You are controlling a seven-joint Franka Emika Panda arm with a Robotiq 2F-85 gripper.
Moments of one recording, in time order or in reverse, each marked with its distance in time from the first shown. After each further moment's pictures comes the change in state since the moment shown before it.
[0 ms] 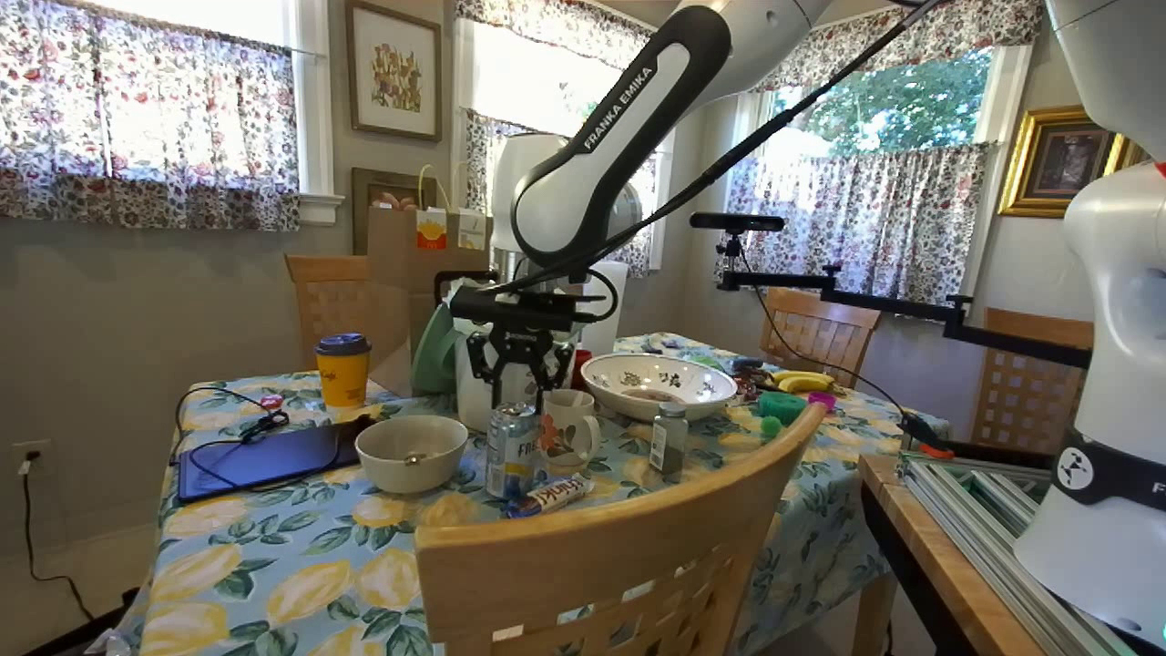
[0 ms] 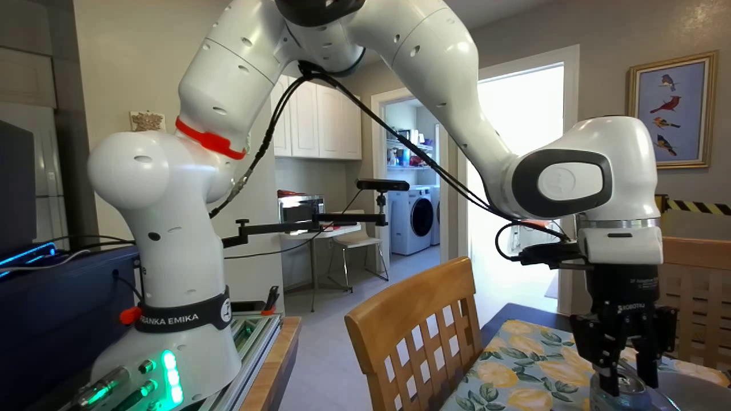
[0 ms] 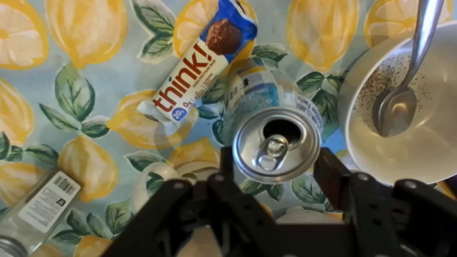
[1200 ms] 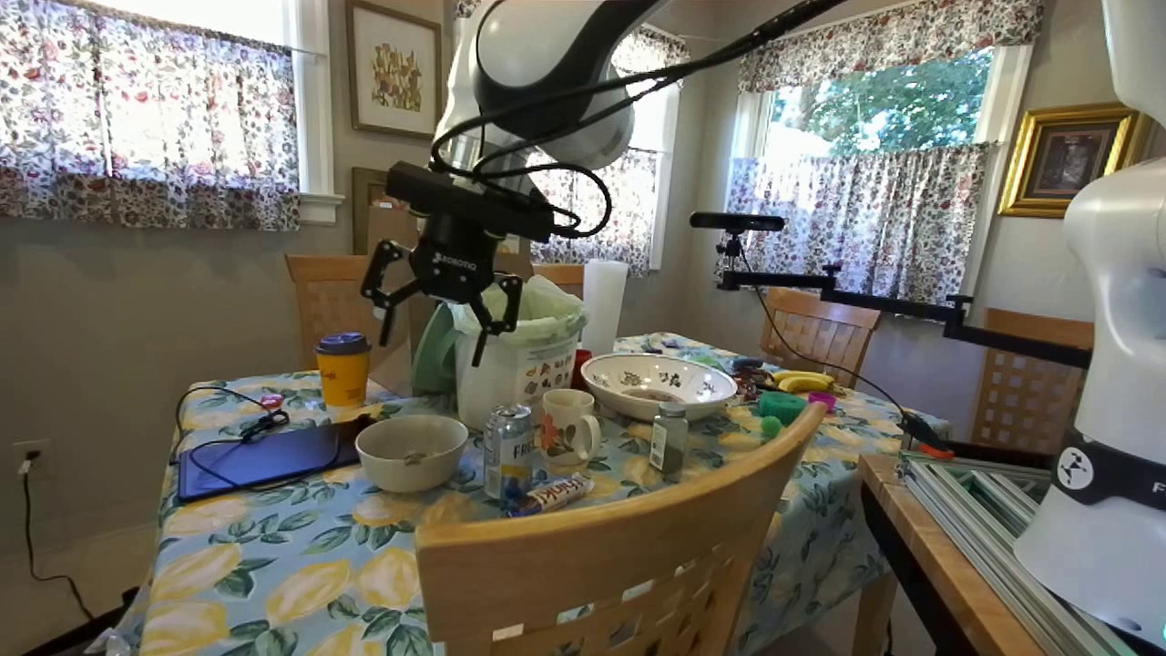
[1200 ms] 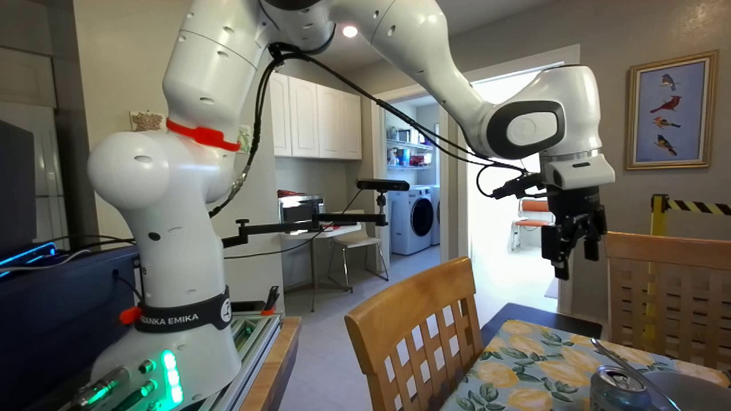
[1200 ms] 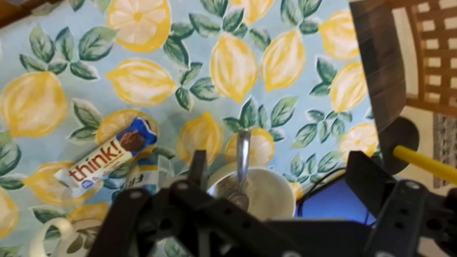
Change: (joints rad) arm 0.001 -0.182 0.201 -0.005 0.167 -0.037 -0.259
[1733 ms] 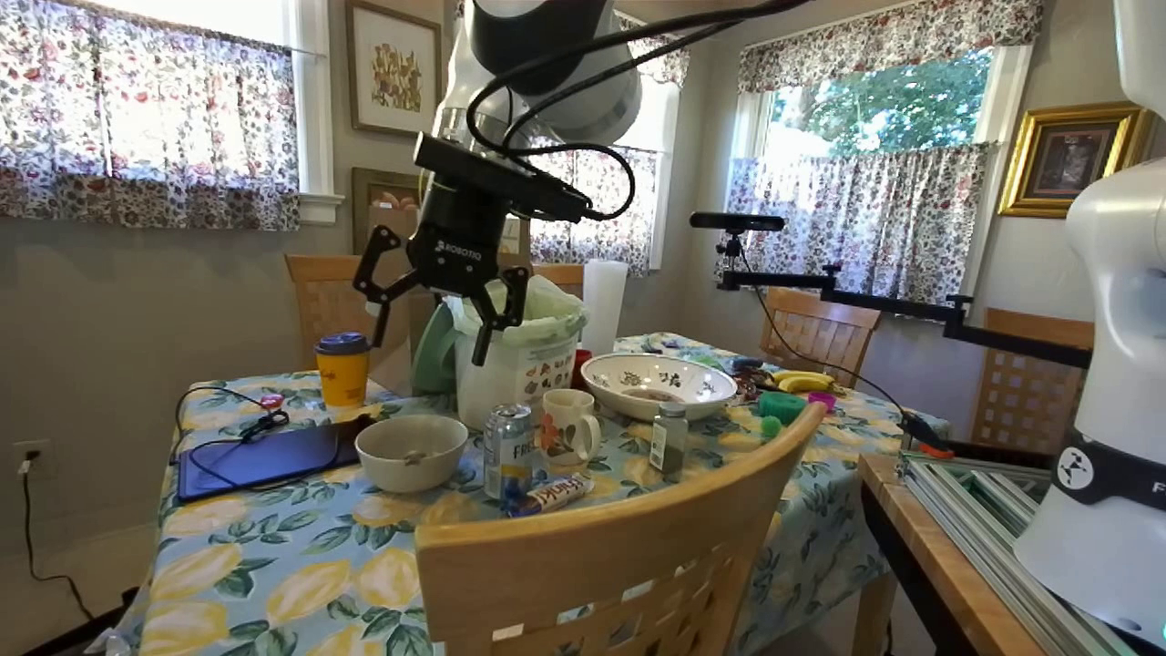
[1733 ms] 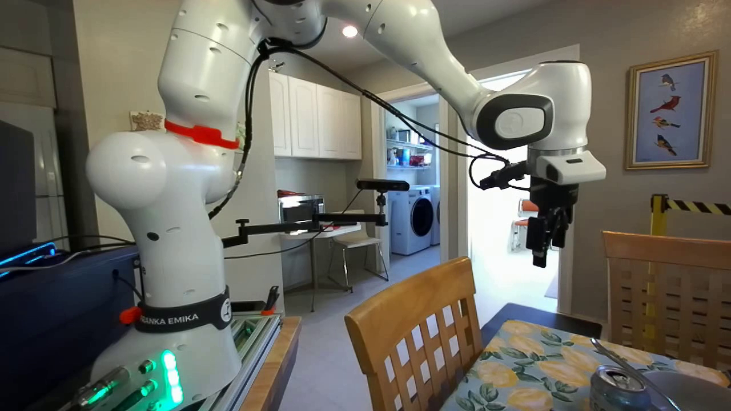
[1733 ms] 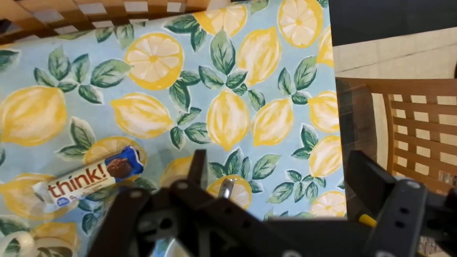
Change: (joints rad) arm -0.026 -0.043 0.057 -0.015 0.128 -0.104 -0.284
